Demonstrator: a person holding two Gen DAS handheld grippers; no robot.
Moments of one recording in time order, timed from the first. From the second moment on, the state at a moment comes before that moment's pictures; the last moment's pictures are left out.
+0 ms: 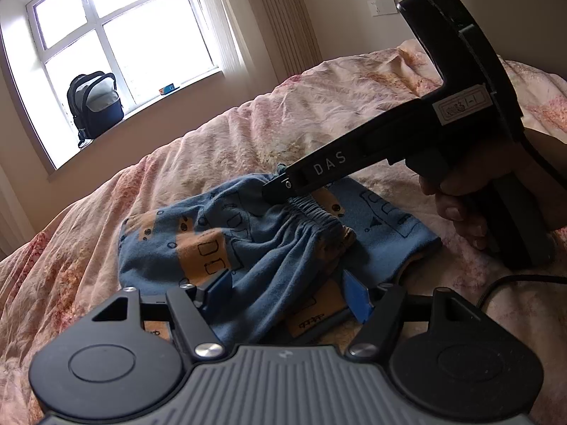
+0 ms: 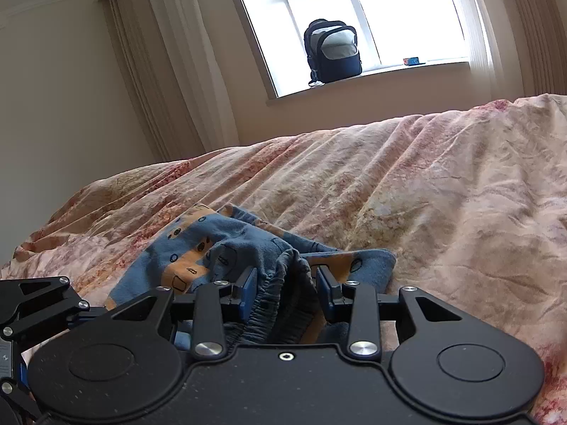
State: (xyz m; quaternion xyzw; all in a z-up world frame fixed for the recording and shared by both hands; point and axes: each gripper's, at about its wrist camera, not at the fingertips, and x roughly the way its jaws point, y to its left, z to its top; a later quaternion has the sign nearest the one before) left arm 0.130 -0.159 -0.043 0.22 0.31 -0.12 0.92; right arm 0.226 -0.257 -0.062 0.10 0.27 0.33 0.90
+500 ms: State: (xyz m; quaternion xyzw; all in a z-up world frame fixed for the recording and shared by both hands) left arm 0.116 -0.185 -0.058 0.38 0.26 -0.10 0.88; right arm 0.226 -0.260 -0.064 0.11 0.27 0.33 0.90
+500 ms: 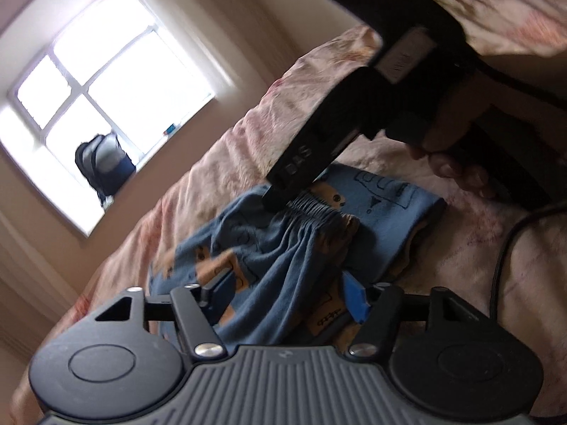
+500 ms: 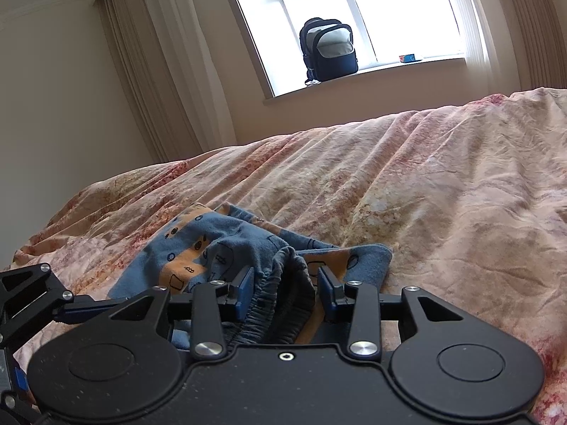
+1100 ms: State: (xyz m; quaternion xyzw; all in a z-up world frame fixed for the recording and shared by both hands) left arm 0.124 -0.174 -0.030 0.31 0.27 -0.14 0.90; right arm 0.218 -0.265 -0.046 0.12 0.26 0.34 0.90
